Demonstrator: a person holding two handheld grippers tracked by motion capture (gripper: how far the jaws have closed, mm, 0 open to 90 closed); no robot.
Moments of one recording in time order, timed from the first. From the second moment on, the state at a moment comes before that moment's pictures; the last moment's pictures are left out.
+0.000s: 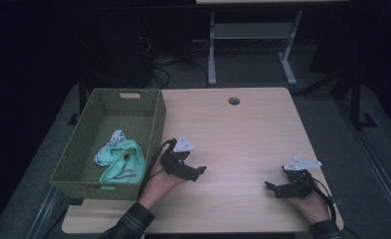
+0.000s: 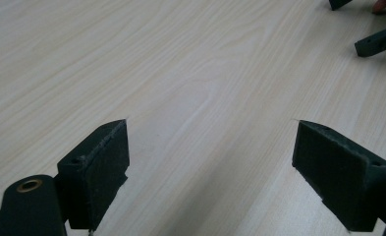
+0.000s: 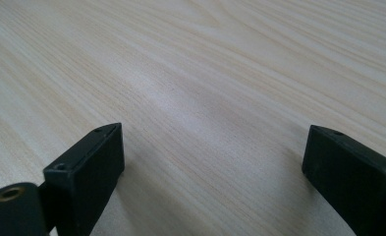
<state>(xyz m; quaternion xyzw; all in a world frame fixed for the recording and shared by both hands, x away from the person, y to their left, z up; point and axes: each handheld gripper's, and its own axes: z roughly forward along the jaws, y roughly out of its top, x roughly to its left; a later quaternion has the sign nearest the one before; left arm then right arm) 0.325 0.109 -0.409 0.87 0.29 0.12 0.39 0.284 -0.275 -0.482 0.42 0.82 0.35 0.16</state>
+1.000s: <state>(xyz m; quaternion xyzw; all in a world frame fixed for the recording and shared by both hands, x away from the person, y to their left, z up) 0.339 0.118 -0.375 0.87 0.27 0.12 0.41 0.284 -0.275 -0.482 0.42 0.82 0.35 0.16</state>
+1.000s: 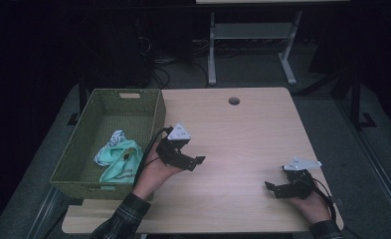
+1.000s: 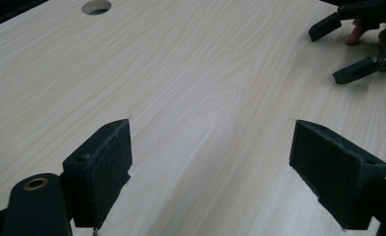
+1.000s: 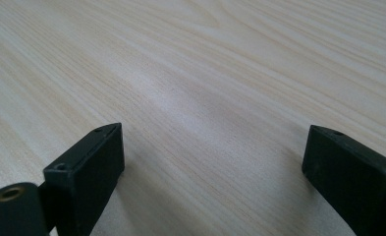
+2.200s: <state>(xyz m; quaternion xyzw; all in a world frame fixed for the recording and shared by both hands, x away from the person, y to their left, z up) 0.353 0.165 -0.345 0.86 0.28 0.10 0.41 0.285 -0.276 -0.482 0.43 0.82 0.35 0.17</state>
